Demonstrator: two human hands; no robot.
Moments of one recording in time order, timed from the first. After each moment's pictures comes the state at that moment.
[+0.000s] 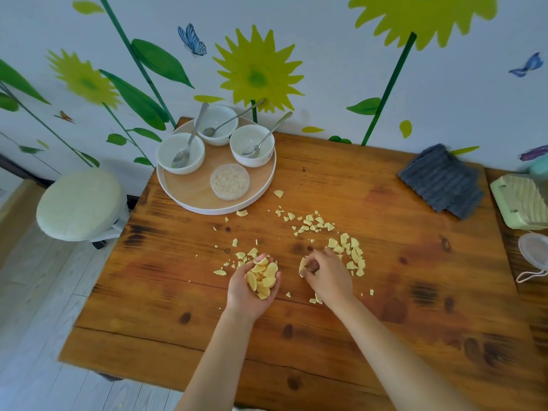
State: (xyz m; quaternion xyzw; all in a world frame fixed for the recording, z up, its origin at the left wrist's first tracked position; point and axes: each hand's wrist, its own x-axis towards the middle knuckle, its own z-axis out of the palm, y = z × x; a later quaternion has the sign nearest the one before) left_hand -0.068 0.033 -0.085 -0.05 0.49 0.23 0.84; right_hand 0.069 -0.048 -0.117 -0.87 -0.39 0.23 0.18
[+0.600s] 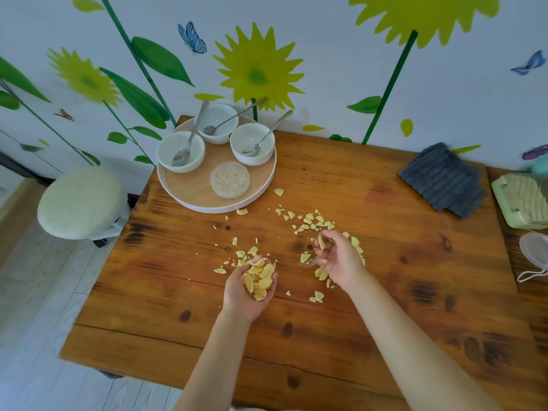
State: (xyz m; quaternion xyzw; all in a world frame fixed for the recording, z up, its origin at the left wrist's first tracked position) left_hand -0.075 0.032 -0.085 -0.05 0.50 0.23 0.83; right_hand 0.098 -0.031 -0.085 -0.54 0.07 0.54 0.64
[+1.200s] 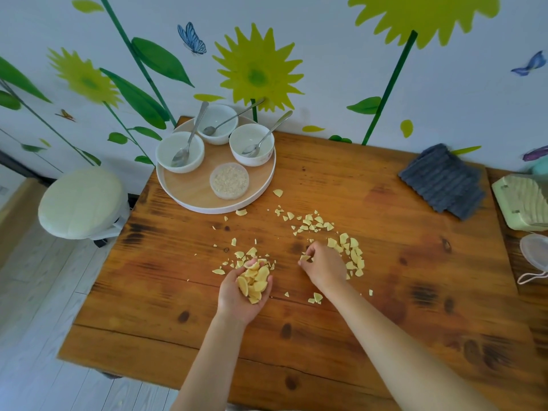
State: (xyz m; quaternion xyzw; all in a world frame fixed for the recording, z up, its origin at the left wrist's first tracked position) left_hand -0.079 0.032 -0.081 -0.05 0.50 0.24 0.83; right_hand 0.077 -0.024 -0.117 -0.90 -0.34 0.26 0.11
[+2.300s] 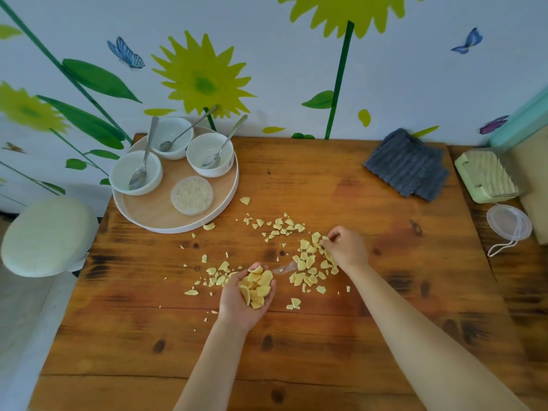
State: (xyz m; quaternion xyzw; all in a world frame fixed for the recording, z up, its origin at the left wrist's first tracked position) left_hand -0.031 0.019 -0.077 0.00 0.51 0.18 0.84; right_hand 0.168 -0.057 -0.119 -0.91 -0.21 0.28 0.20
